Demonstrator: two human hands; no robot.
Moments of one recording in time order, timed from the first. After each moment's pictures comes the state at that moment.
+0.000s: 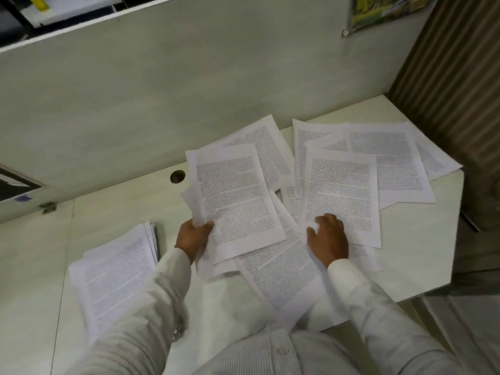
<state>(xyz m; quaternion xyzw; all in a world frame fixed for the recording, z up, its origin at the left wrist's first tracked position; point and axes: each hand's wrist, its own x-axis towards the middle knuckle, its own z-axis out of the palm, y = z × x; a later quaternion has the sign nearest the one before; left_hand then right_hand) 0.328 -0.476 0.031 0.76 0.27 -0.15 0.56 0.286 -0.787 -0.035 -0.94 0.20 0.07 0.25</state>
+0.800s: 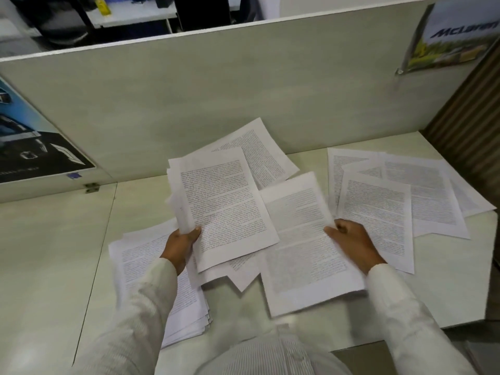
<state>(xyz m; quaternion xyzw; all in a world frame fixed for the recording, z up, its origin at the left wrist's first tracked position) 0.292 -0.352 0.045 0.65 0.33 -0.09 0.68 0.295 -0.743 0.053 -0.80 0.17 0.13 0.56</state>
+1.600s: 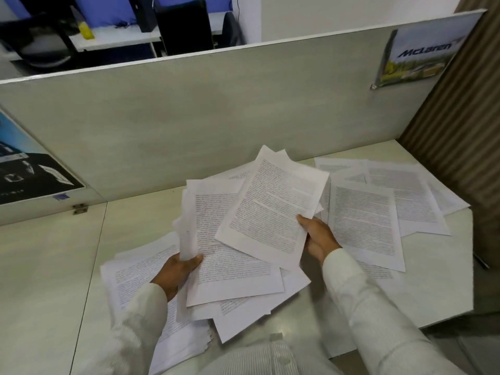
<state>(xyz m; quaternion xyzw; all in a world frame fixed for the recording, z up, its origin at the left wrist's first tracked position) 0.273 -0.332 0.038 0.72 0.23 -0.21 0.62 0.332 -0.677 0.036 -0.53 0.31 0.12 0.78</state>
